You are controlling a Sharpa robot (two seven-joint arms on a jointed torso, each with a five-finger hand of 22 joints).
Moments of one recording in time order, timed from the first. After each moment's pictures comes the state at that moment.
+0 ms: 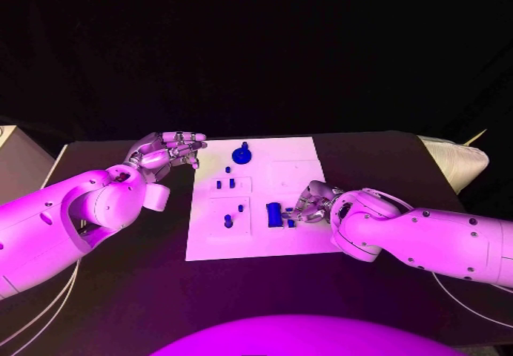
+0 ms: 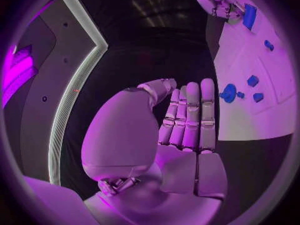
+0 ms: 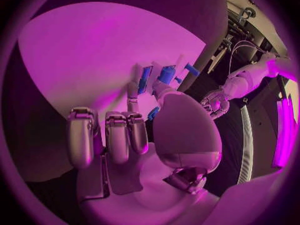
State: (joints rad) left arm 0.88 -0.94 0.33 1.53 -0.20 -0.17 0.21; left_hand 1.42 -0.21 0.59 0.05 0.26 0.92 0.19 0.20 0.34 0.92 0.14 0.46 0.15 0.92 0.06 1.12 0.42 0.18 0.87 0.15 0.97 0.71; right arm 1.09 -0.80 -0.15 1.66 -1.21 -0.41 -0.61; right_hand 1.12 -0.18 0.22 0.29 0.11 1.07 0.06 0.39 0.44 1.47 -0.01 1.56 1.31 1.47 -0.07 1.57 1.31 0.04 1.47 0.03 1.44 1.31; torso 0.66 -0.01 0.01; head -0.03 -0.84
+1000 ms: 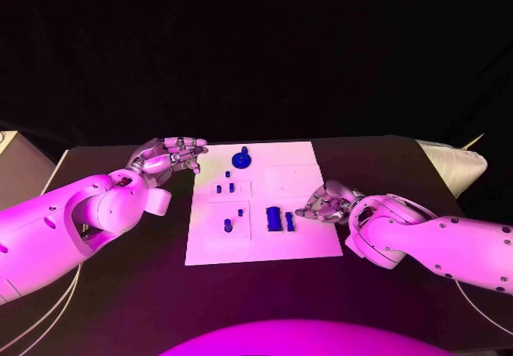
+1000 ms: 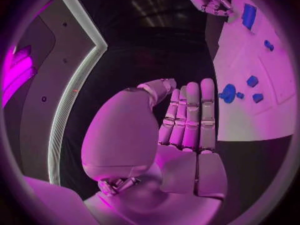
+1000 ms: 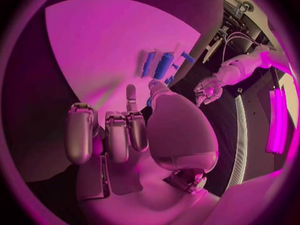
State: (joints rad) left arm 0.87 -0.92 0.33 1.51 -0.20 -0.17 0.20; left_hand 1.42 -0.21 0.58 0.06 0.26 0.92 0.19 0.20 0.33 0.92 0.14 0.46 0.15 0.92 0.06 1.12 0.42 0.18 0.87 0.15 0.96 0.70; right arm 1.09 -0.91 -0.14 1.69 -1.12 -0.52 -0.42; right_hand 1.25 -0.12 0.09 0.28 0.29 0.98 0.09 0.36 0.43 1.47 0.01 1.47 1.31 1.47 -0.06 1.57 1.31 0.04 1.47 0.03 1.28 1.31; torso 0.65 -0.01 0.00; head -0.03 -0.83
